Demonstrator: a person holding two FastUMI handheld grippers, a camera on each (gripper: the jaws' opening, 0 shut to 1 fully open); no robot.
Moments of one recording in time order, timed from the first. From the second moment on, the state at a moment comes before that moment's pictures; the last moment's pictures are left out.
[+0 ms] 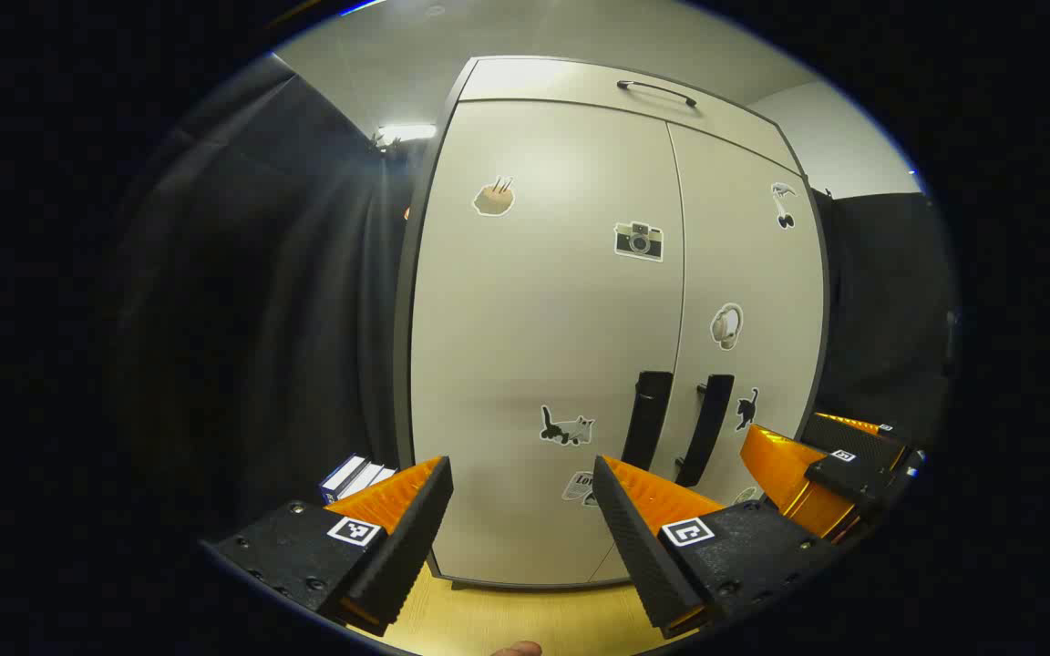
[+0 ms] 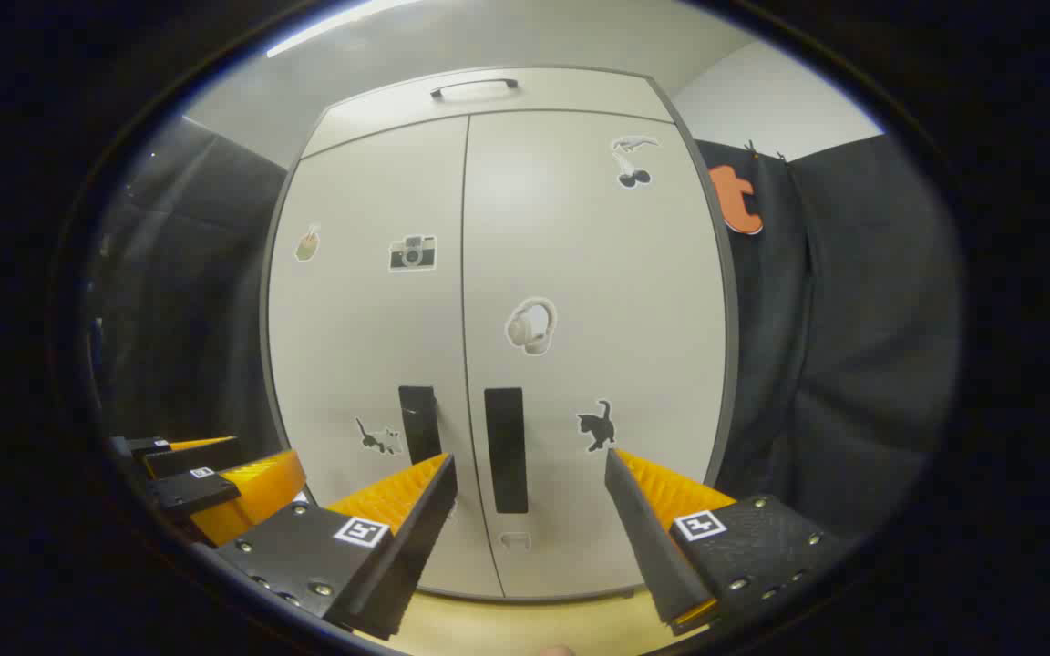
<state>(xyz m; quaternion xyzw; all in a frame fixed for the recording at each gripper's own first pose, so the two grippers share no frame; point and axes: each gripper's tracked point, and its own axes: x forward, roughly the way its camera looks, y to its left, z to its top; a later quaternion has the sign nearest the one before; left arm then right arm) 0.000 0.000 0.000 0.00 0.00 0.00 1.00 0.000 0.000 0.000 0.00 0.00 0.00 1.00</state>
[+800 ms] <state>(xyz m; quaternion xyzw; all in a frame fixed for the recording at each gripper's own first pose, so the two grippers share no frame) 0.005 0.010 0.000 0.00 0.00 0.02 1.00 0.028 0.007 -0.013 -0.01 0.02 0.01 1.00</state>
